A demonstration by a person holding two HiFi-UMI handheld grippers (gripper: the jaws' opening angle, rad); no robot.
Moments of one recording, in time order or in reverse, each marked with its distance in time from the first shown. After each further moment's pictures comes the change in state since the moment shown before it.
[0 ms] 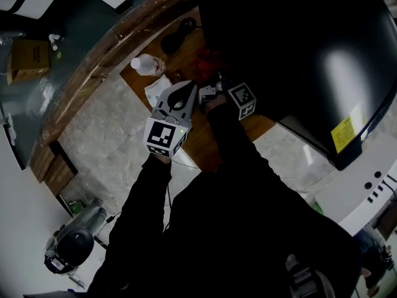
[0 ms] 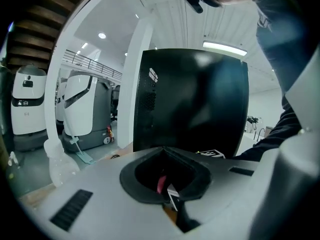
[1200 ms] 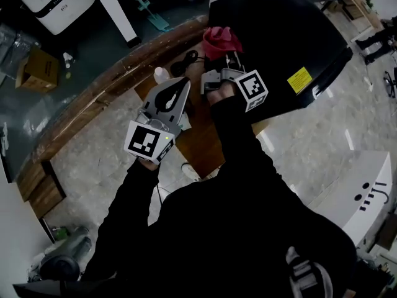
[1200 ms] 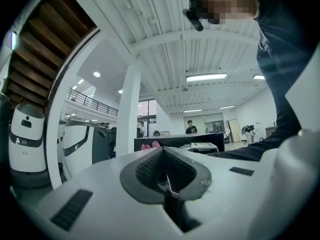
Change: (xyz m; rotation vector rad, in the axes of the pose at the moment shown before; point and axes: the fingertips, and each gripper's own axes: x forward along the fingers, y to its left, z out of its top) left arm -0.180 -0.045 0.205 0.158 -0.397 -0.018; right arm -0.114 0.327 -0.049 -0.238 -0.042 0.526
